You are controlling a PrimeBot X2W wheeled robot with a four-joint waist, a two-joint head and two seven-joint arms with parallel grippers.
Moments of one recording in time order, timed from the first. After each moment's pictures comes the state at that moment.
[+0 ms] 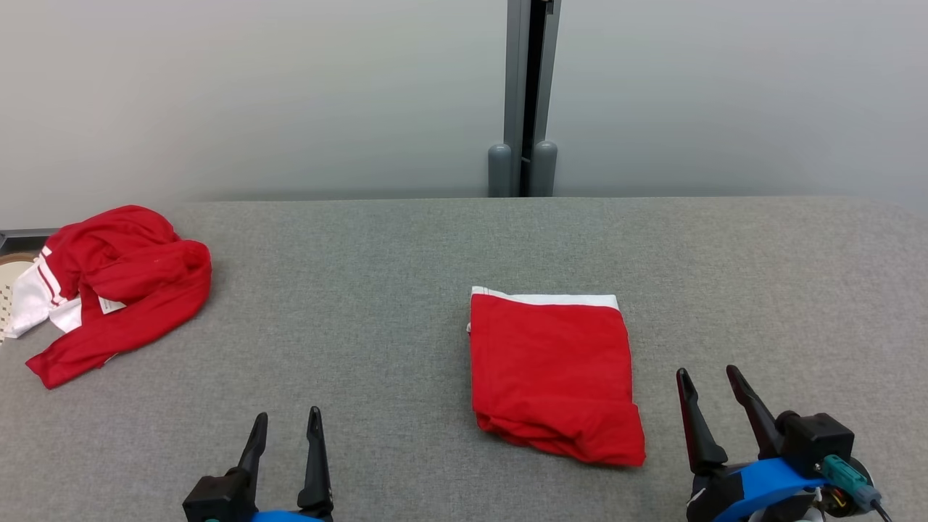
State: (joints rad) left arm 0.04 0.07 -0.18 0.32 -0.30 0.02 -0.26; right arm -0.09 -0.05 0.02 0.40 0.17 0.13 -0.26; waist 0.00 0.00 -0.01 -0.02
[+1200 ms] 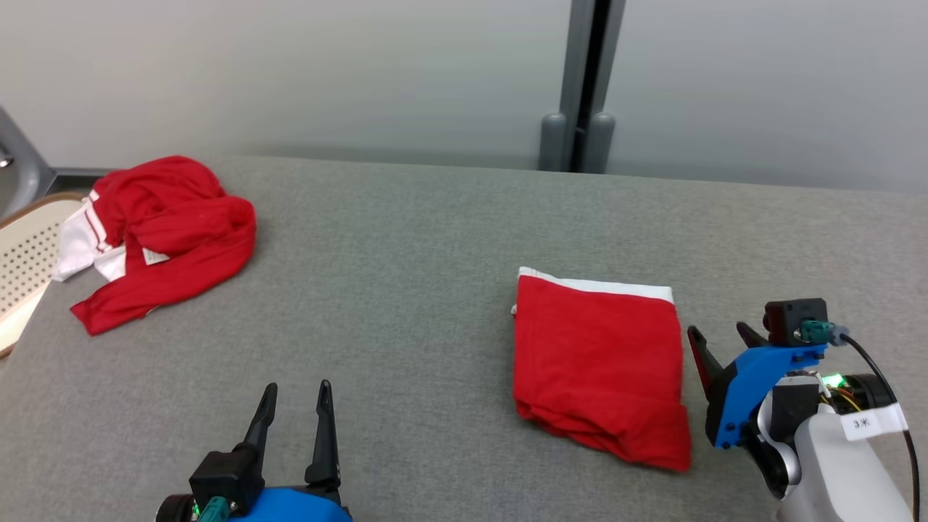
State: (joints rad) left arm 0.00 0.05 -0.17 0.32 -0.25 -0.02 -0.26; right arm -0.37 -0.08 -0.06 0.57 0.07 0.13 0.15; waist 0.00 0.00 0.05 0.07
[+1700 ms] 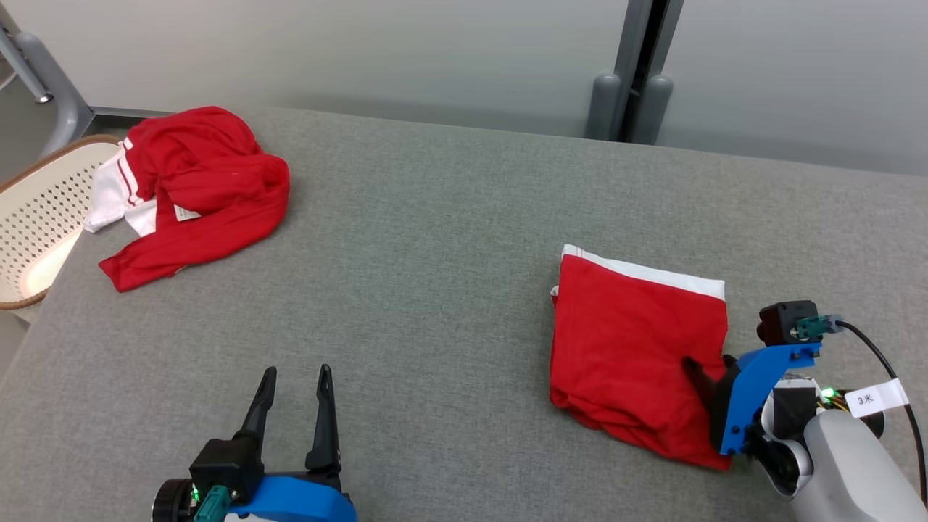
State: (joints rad) left arm -0.03 0.05 -0.17 0.30 -0.23 -0.02 -0.26; right arm -0.41 -0.17 0.05 0.69 0.28 0.13 0.35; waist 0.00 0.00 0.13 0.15
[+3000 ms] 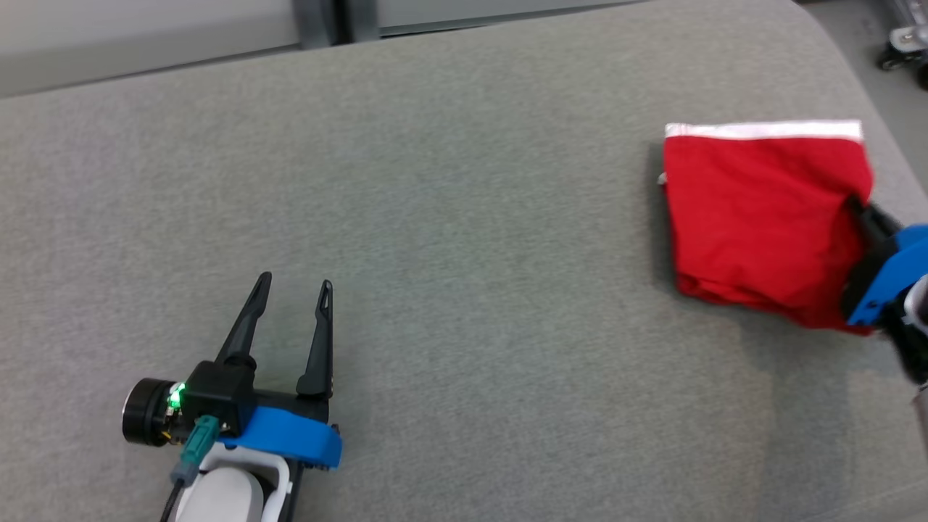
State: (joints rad) left arm -0.16 0.13 -0.21 0.19 -0.14 -0.05 -0.21; right arm -0.58 -0.34 -0.05 0.63 0.31 0.13 0.17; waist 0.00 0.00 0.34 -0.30
